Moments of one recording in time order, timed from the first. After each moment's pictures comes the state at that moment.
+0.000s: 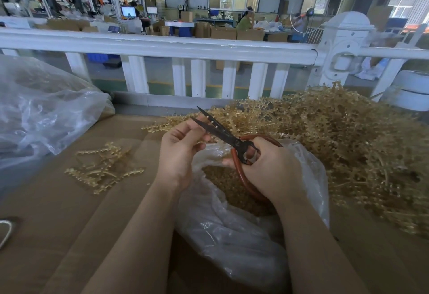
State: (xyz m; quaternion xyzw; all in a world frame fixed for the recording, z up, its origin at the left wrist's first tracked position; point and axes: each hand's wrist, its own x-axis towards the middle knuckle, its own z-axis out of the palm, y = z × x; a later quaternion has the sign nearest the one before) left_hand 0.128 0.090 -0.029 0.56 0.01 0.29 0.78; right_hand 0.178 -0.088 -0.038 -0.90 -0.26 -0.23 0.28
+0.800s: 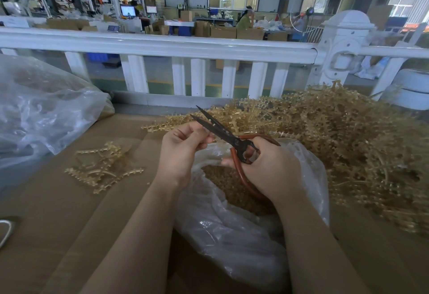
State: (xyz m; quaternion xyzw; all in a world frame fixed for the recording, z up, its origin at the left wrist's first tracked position) left_hand 0.126 0.089 -0.028 0.59 0.02 0.28 0.76; right_hand 0.178 -0.087 -0.037 -0.90 -0.26 -0.20 0.28
